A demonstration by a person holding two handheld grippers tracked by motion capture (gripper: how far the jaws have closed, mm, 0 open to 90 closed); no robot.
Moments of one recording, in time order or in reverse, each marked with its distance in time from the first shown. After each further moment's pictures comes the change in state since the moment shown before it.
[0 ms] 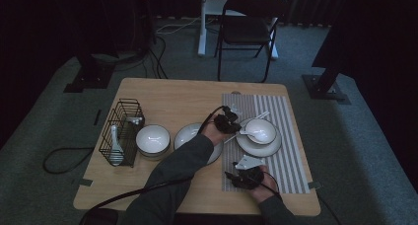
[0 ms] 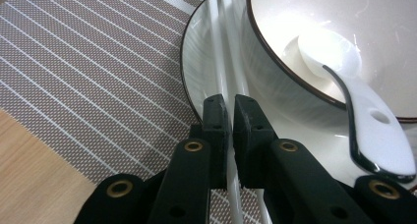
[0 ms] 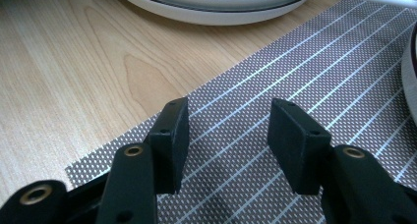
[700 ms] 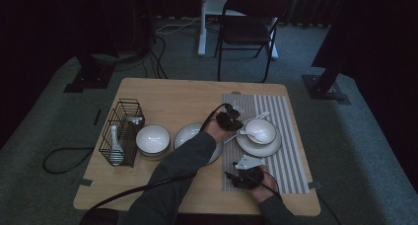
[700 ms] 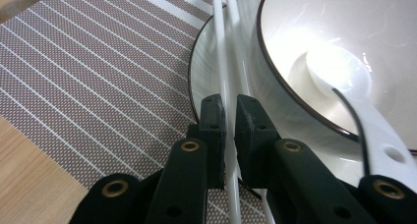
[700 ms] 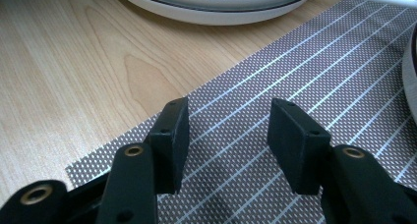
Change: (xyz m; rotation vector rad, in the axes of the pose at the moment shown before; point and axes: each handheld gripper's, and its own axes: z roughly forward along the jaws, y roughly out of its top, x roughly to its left) left arm 0.003 0.010 0.002 -0.004 0.015 0.006; right arm 0.000 0.000 0.000 0.001 0.003 0.000
